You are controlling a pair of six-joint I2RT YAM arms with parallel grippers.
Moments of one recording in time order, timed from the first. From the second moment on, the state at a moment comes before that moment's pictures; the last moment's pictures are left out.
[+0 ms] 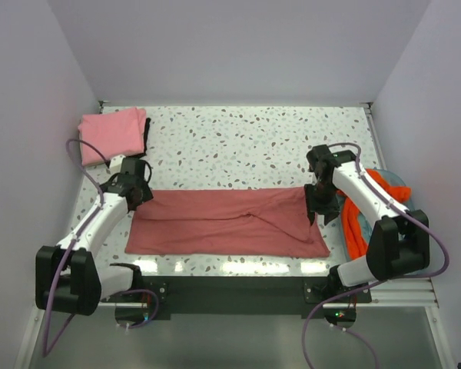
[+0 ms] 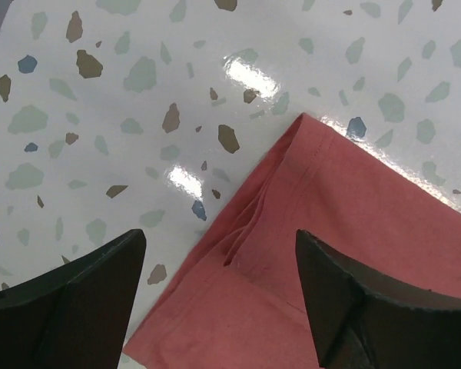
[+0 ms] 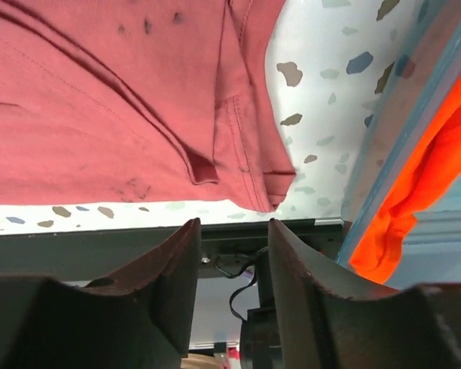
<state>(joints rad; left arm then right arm) -0.11 1.23 0.75 -0.59 -0.52 -0.53 0.25 1.46 1.10 -1.23 0.06 0.28</state>
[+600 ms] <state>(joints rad) -0.27 1.50 0.94 -0.45 -0.36 -0.55 0.29 1.68 1.29 -0.94 -0.16 0.31</state>
